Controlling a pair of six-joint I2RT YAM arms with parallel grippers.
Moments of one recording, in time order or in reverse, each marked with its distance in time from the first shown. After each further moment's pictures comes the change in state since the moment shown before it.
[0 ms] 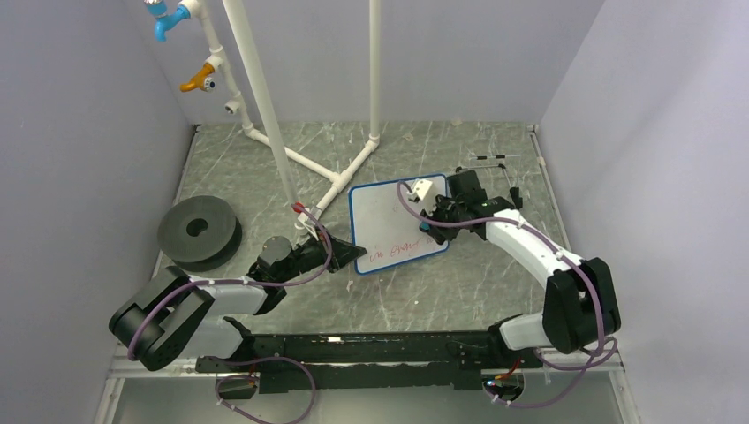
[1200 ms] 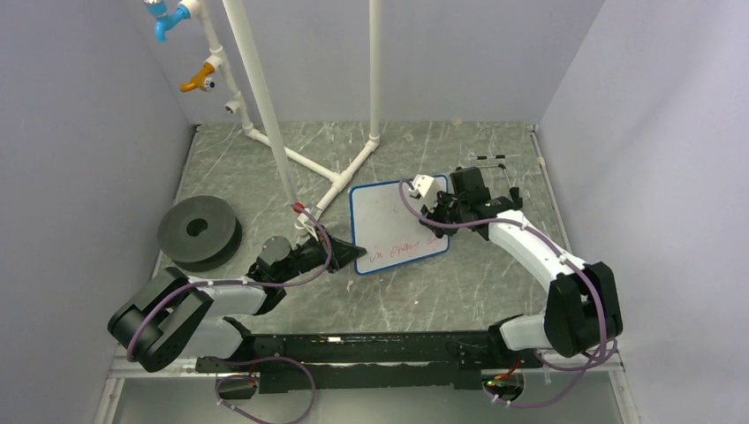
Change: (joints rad) left arm 0.000 -0.008 0.000 -0.002 0.000 0.009; right arm -0.046 0.005 0.024 0.051 -0.018 -0.009
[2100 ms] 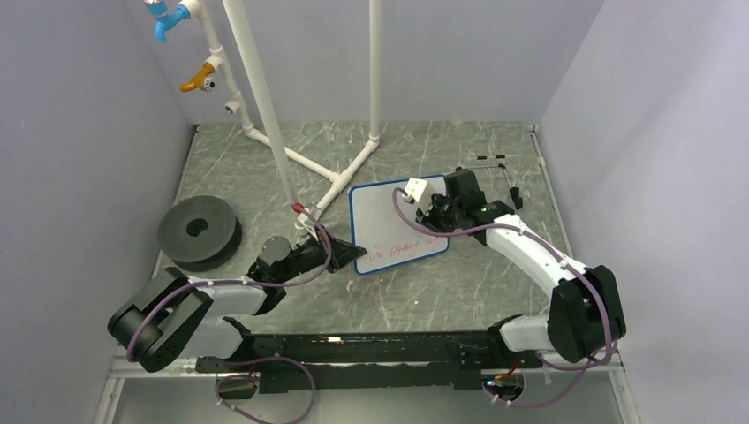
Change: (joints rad) left arm 0.000 -0.001 0.000 0.001 -0.002 0.002; right arm 0.065 -0.032 -0.016 0.031 0.065 -0.030
